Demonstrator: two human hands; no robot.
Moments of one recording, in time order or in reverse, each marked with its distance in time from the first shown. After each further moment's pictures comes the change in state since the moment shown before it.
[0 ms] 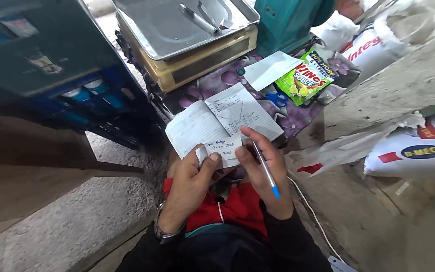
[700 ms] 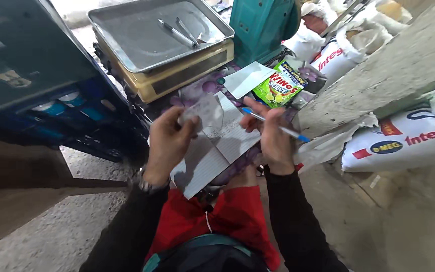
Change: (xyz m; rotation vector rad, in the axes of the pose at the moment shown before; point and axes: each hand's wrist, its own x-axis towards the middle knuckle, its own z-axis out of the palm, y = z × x) left_hand 0.088 0.022 -0.012 0.394 0.056 0.315; right_hand 0.063 0.001 -0.062 -0.100 -0.030 -0.128
